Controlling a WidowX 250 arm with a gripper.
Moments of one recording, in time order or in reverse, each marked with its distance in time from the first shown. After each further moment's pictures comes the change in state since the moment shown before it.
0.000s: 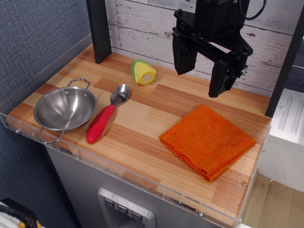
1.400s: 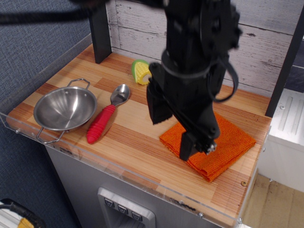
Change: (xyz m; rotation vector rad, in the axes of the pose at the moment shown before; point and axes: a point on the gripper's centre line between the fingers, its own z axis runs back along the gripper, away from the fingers) arm -0.061 -0.030 -0.026 0.100 -0.076 -0.113
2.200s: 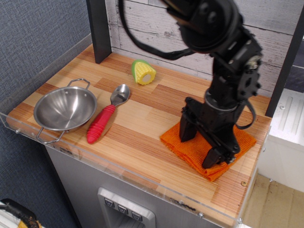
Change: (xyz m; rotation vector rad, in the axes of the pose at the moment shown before) arm 0.051 0.008 -0.110 0.008 0.142 -0.003
